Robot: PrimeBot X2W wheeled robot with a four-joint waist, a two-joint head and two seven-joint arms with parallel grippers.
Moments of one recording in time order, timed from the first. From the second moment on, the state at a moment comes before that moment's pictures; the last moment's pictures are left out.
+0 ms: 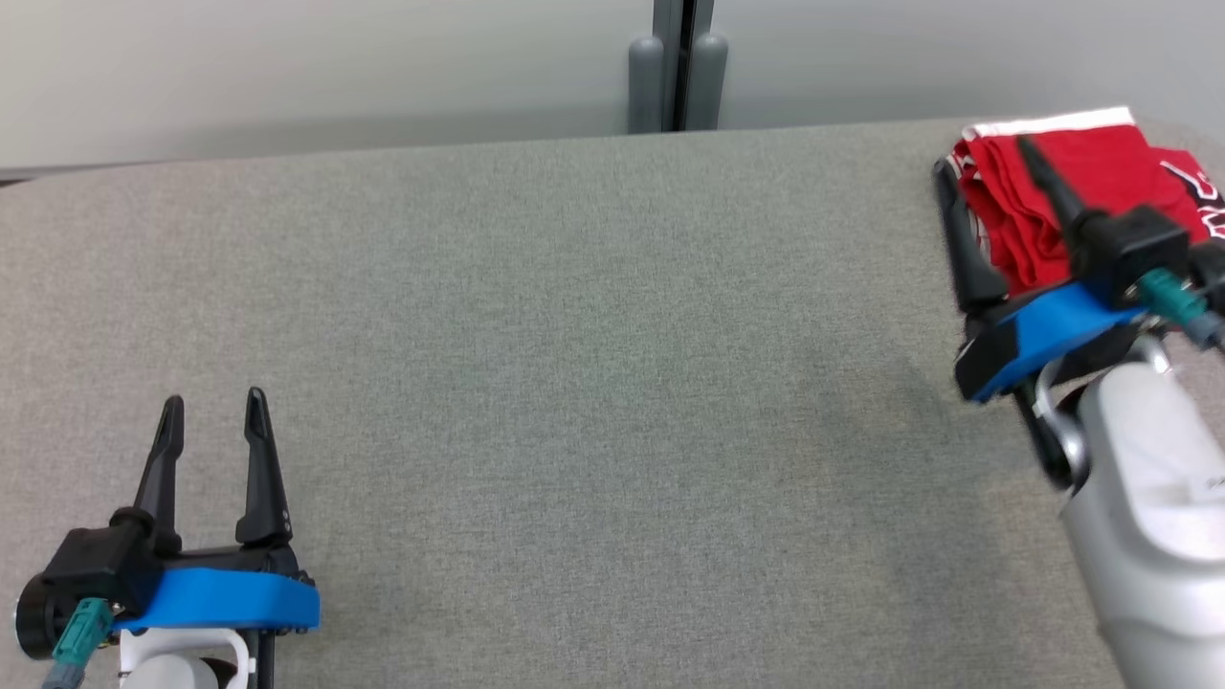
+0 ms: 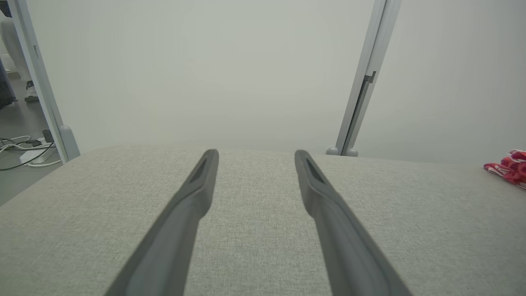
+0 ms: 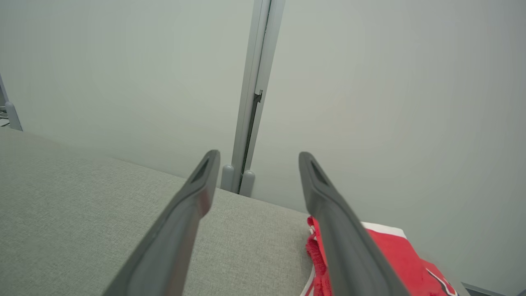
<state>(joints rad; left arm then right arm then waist) -0.11 0.14 0.06 0.20 -0.23 -0.13 -0.26 -0.66 -0.25 0.14 0.53 0.11 0.13 -0.21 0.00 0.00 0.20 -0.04</state>
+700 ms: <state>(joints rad) -0.02 0.10 0.05 0.21 -0.20 -0.13 -0.26 -0.26 -0.08 0.04 0.31 0.11 0.13 -0.19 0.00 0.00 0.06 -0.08</state>
